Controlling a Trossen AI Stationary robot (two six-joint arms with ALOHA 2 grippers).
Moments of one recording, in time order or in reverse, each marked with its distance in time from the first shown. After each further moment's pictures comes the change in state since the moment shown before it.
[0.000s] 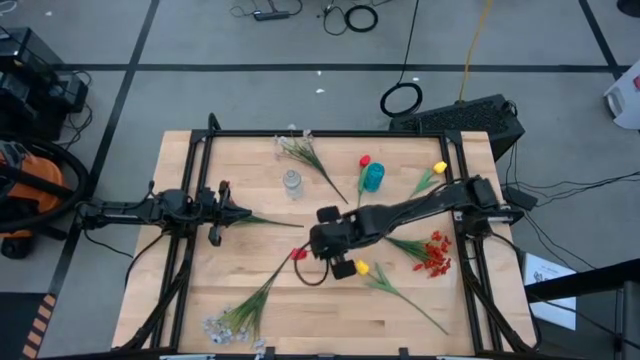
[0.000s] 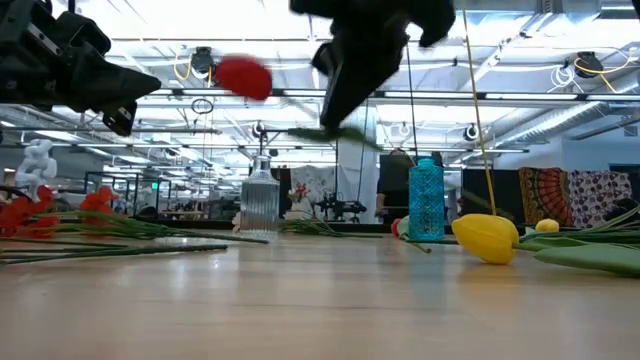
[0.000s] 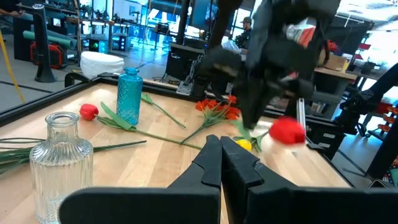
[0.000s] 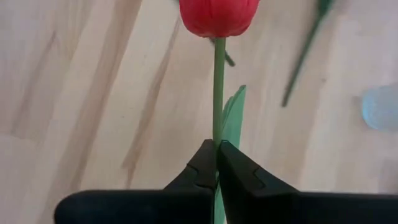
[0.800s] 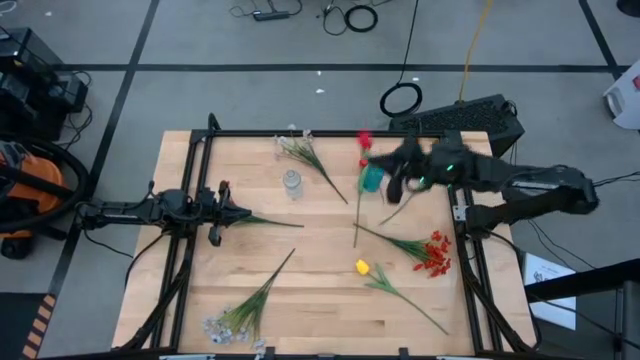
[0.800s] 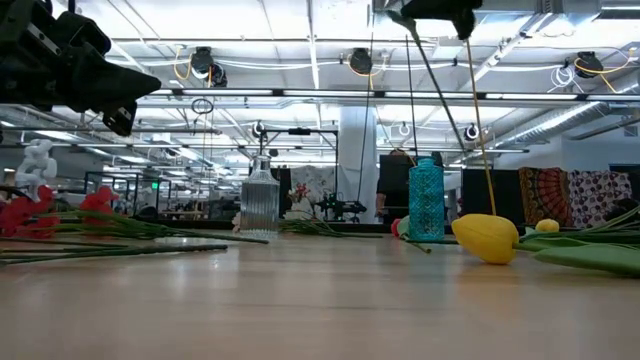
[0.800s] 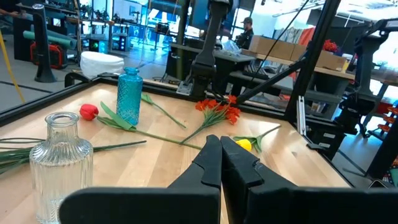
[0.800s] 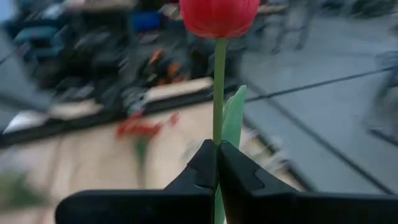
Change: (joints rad) left arm 0.000 0.000 0.000 0.000 0.000 0.000; right arm -0.338 -0.936 -0.623 0.575 0.137 0.207
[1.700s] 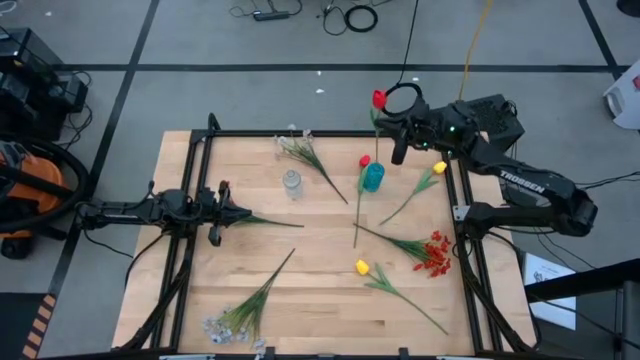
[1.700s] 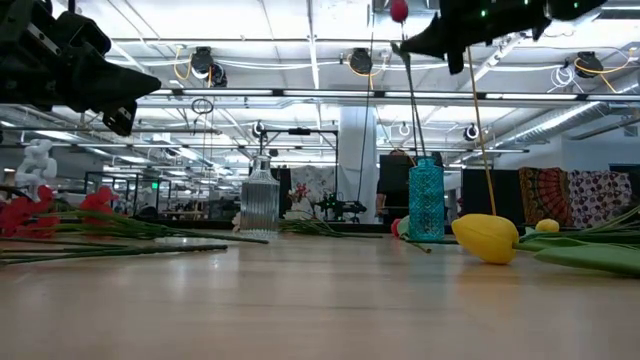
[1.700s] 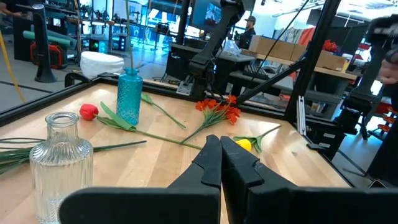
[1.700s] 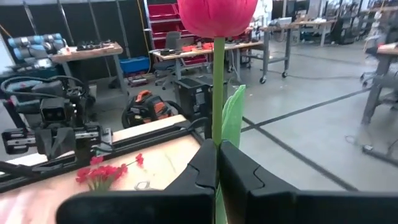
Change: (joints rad) left arm 0.000 0.000 0.000 0.000 0.000 0.000; right arm -0.487 0.037 -0.160 0.369 -0.455 -0.018
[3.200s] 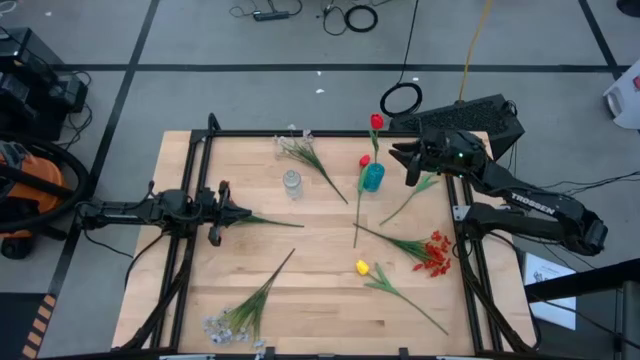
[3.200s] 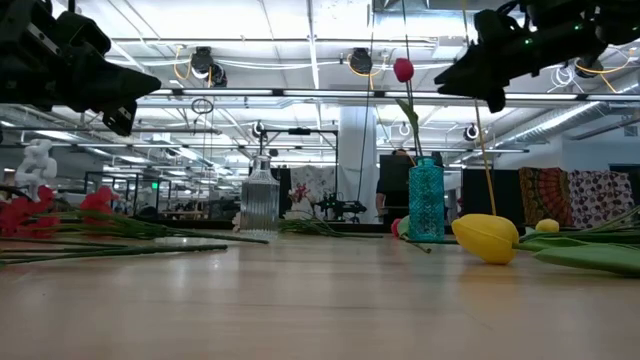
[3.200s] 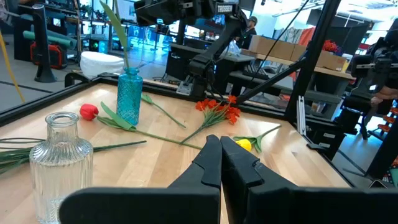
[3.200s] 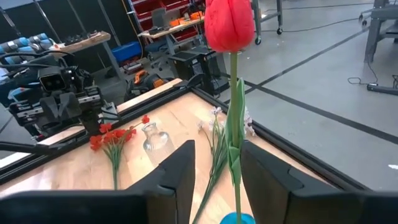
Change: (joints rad) left arm 0.000 0.000 0.000 0.000 0.000 0.000; right arm 0.011 -0.280 -0.285 -0.122 0.033 0.151
